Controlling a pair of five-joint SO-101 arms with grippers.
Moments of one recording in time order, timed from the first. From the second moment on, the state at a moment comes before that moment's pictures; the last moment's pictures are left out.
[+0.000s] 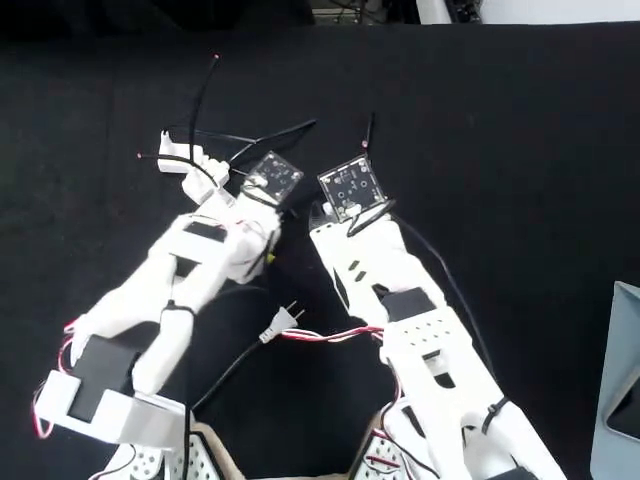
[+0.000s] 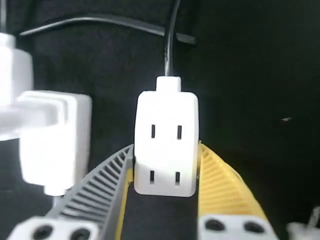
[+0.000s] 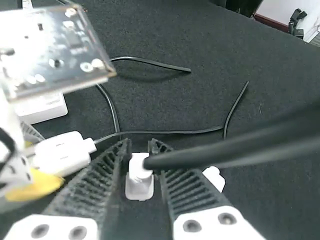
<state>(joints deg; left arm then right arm) 12.0 -2.9 43.6 30.5 -21.1 -18.9 -40.7 71.7 8.0 11.1</state>
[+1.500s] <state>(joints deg) -25.0 -61.2 76.7 42.6 -2.9 -35.3 -17.2 53.2 7.8 11.1</state>
